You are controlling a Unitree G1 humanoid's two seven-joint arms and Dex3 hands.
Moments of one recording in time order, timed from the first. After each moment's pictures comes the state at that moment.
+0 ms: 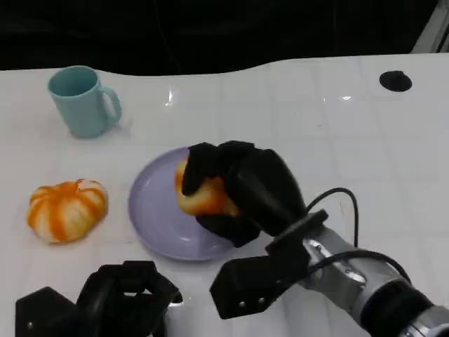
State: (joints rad) left arm 0.10 -0.05 0.06 0.32 -0.22 -0.26 -0.38; right arm -0.66 0.06 0.57 0.83 -0.79 -0.51 -0.62
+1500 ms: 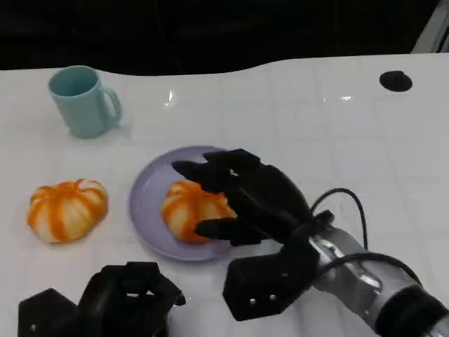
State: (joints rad) left arm 0.11 -0.05 0.04 0.31 -0.21 -0.27 -0.37; right arm -0.59 -0.03 0.57 0.71 -0.72 -0.43 -0.33
